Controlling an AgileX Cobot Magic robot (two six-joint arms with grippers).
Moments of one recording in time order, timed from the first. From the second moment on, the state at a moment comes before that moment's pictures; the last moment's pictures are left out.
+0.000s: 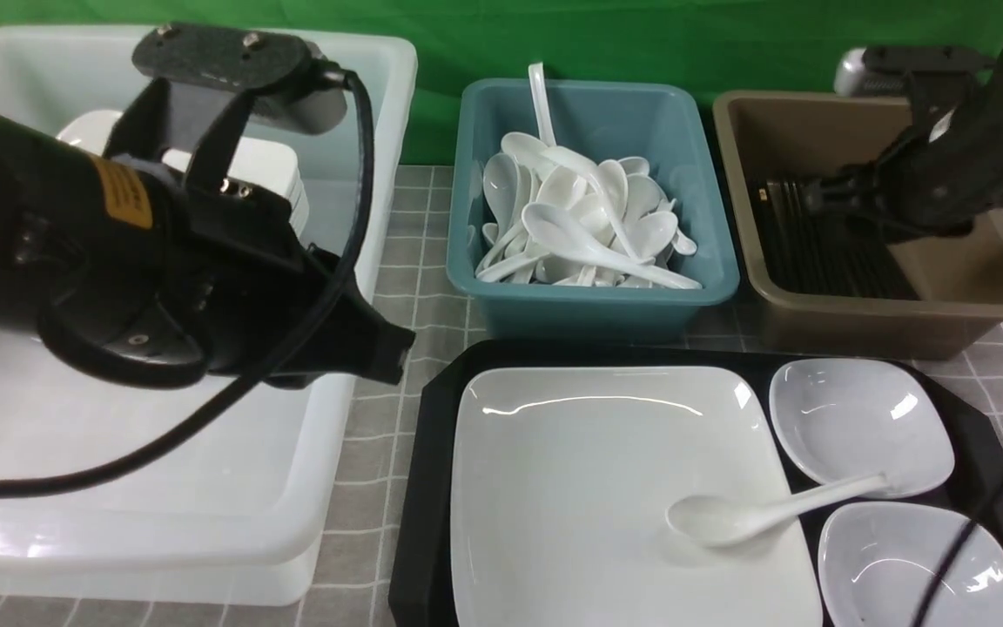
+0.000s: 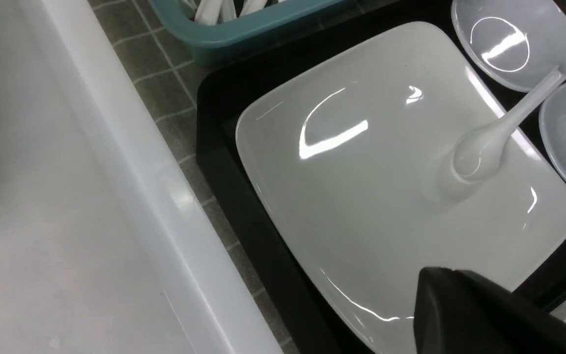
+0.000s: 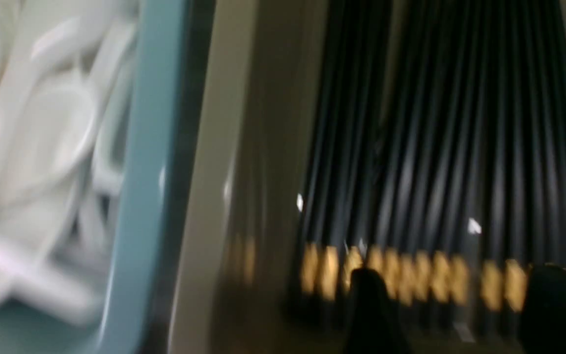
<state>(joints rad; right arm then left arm) 0.11 1.81 -1.53 0.00 0.69 0.00 -0.56 1.18 -1.10 -0.17 0.84 0.03</state>
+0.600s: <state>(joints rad) 0.11 0.68 -1.04 0.08 1.06 0.02 -0.81 1.90 -1.83 -0.20 1.08 0.29</state>
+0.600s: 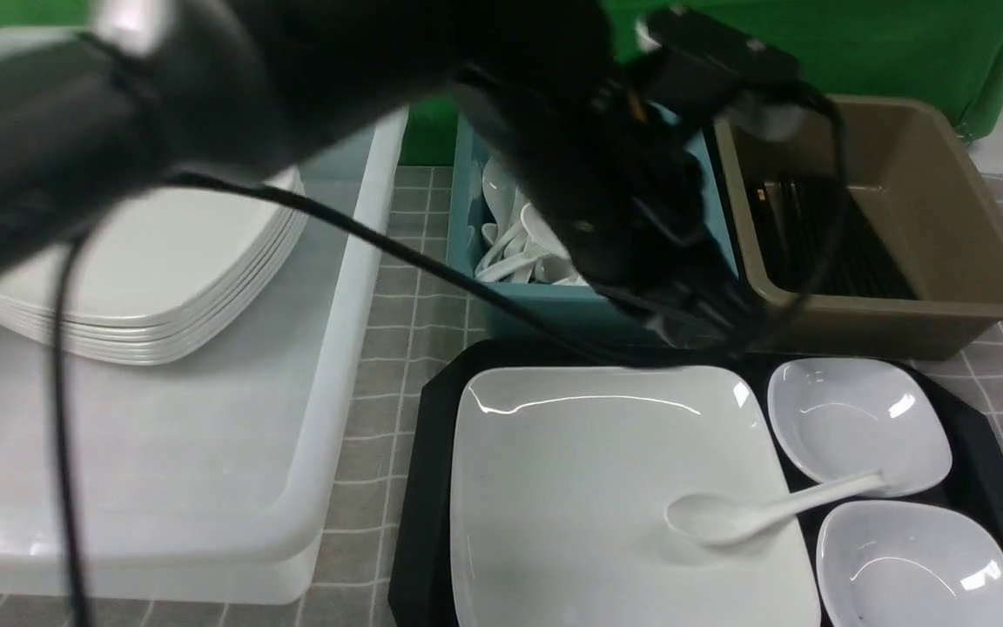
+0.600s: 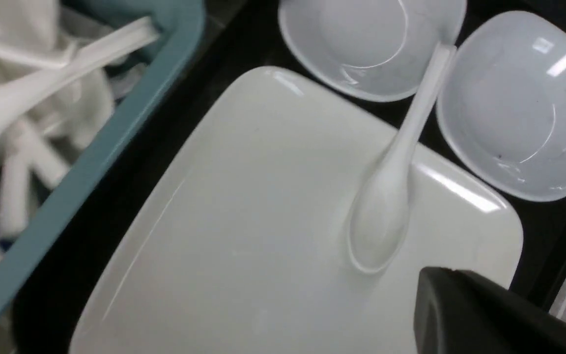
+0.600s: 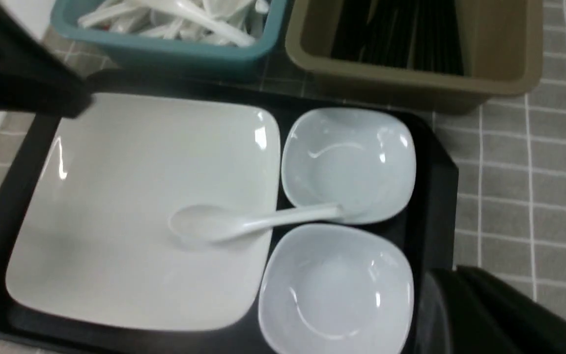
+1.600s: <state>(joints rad) 0.11 0.53 -0.95 0.08 1.16 0.06 -0.91 2.32 -1.92 -0.21 0.84 0.55</state>
